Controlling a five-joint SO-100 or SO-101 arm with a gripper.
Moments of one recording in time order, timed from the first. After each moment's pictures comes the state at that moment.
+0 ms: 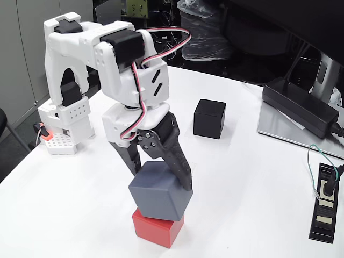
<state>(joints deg) 24.3 86.0 79.6 83.5 -30.0</state>
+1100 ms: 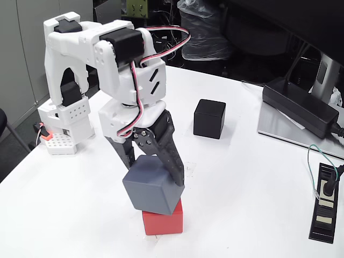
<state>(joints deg) 24.3 86.2 80.1 88.6 -30.0</state>
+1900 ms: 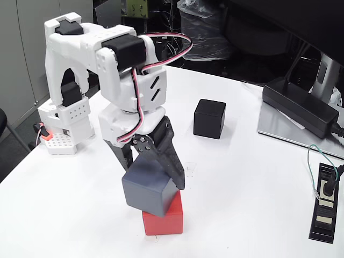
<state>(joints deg) 24.3 85.9 79.1 89.0 -30.0</state>
